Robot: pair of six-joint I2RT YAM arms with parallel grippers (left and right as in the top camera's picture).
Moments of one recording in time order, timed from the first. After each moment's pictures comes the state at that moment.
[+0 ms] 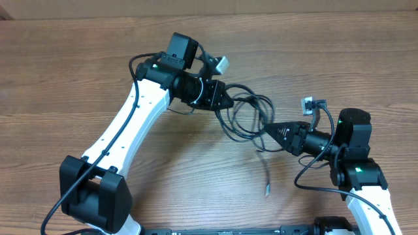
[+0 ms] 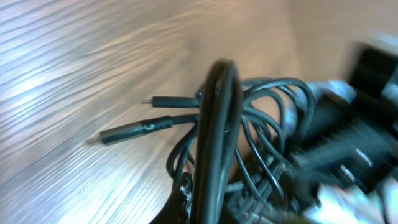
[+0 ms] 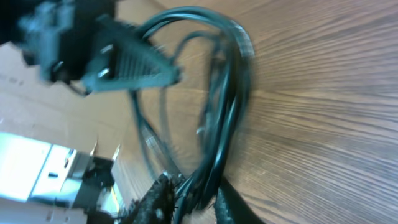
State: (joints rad) left arm -0.39 1.77 1.54 -0.91 0.77 -0.22; right arm 0.00 0.95 0.58 -0.25 -0.97 0.41
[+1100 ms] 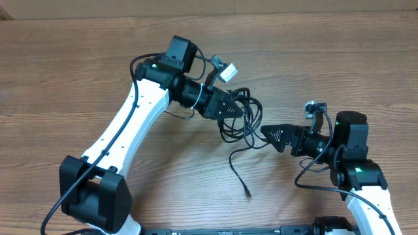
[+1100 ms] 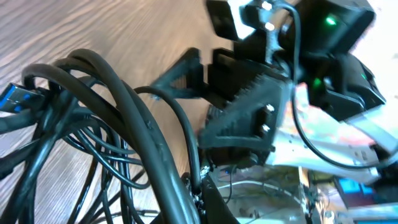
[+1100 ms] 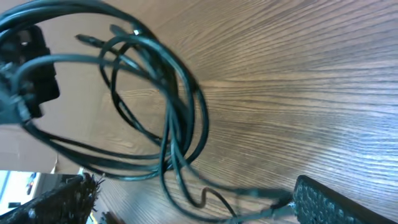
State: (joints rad) left arm -0.39 1.77 1.54 -1.02 1.13 0.20; right arm 0.00 0.95 0.58 -0.37 -0.79 0.39
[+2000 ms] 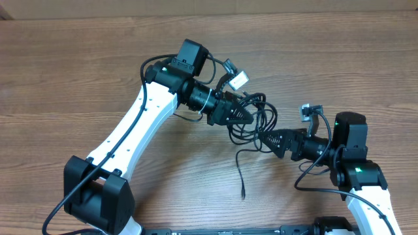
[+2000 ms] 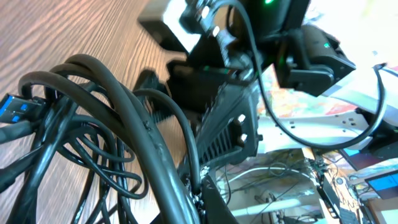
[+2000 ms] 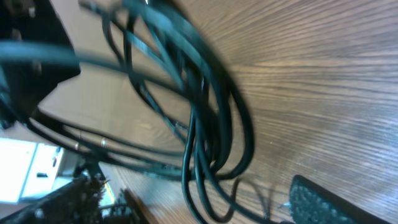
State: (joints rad) left arm -0.45 1.77 1.54 -0.99 1.23 0.35; right arm 0.00 0.95 0.58 -0.41 -0.92 0.33
